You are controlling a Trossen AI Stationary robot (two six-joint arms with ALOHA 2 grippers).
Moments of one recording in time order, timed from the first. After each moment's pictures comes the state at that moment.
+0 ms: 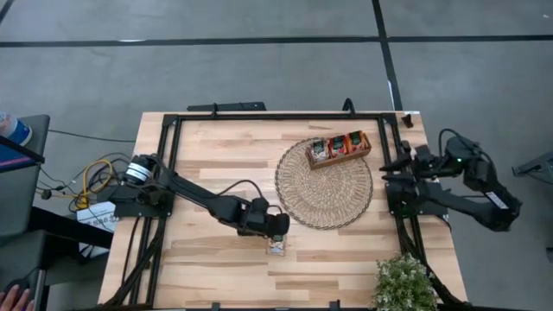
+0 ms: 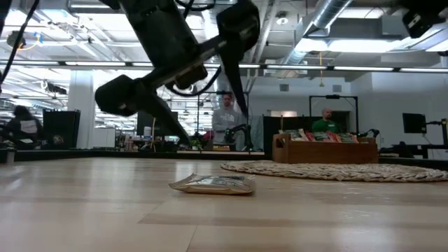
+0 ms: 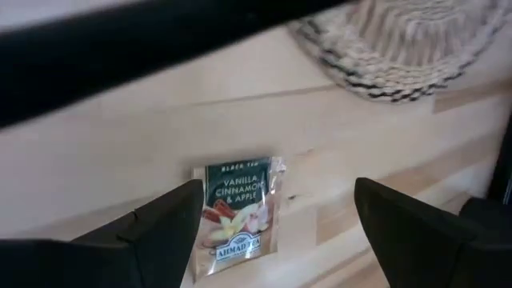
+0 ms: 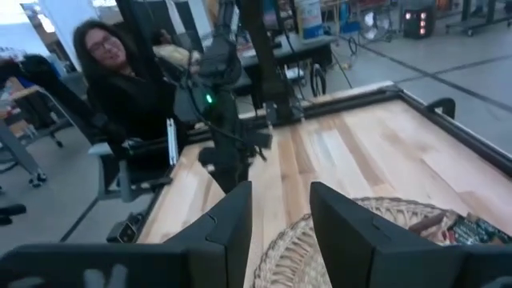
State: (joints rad) left arm -0.31 1.86 1.22 -0.33 -0.19 -1.79; right arm -0.43 0.11 0.68 -0.74 -0.51 0.12
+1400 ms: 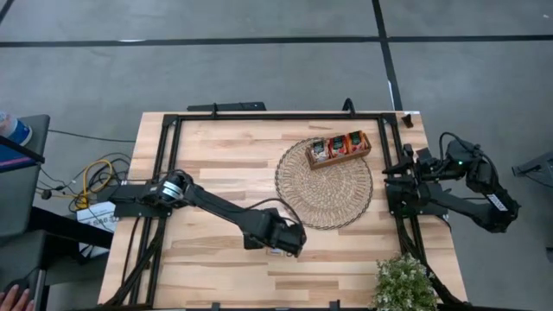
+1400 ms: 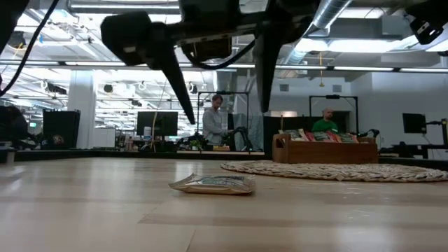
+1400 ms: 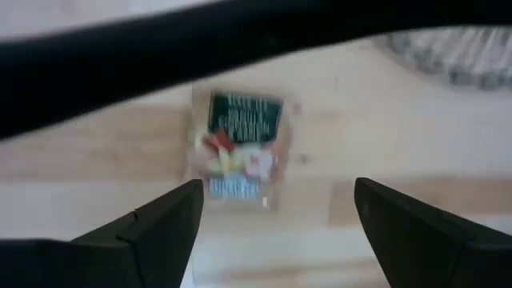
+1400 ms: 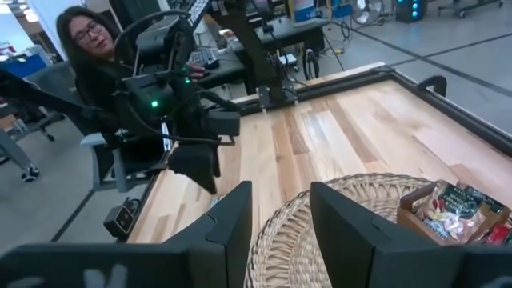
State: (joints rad) left arm -0.36 2.21 1.90 -1.05 -0.14 -2.01; right arm -0.43 0.05 0.68 -0.85 -0.49 0.12
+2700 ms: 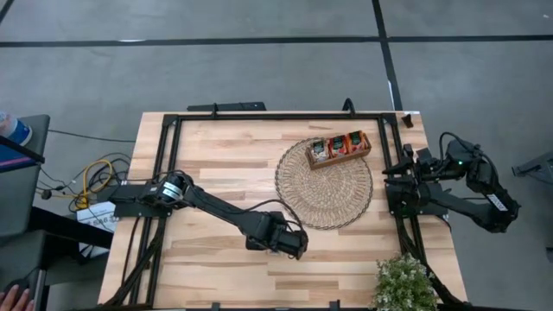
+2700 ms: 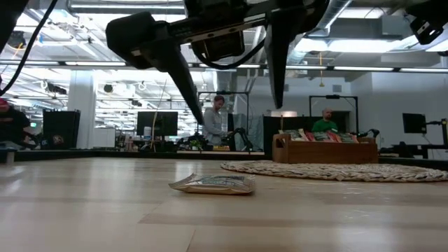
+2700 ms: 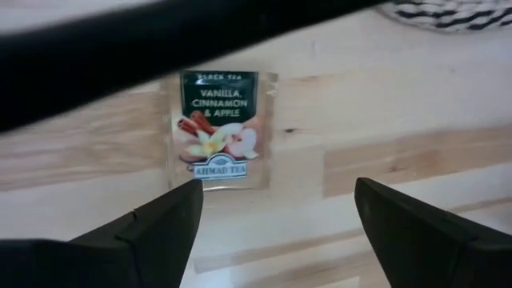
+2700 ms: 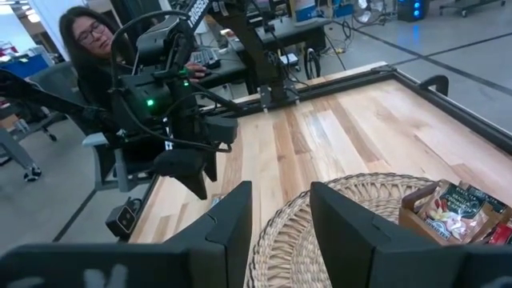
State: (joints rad) left arm -0.37 2.21 1.90 -0.96 -0.10 -1.87; right arm -0.43 0.05 0.68 -0.85 -0.50 0.12
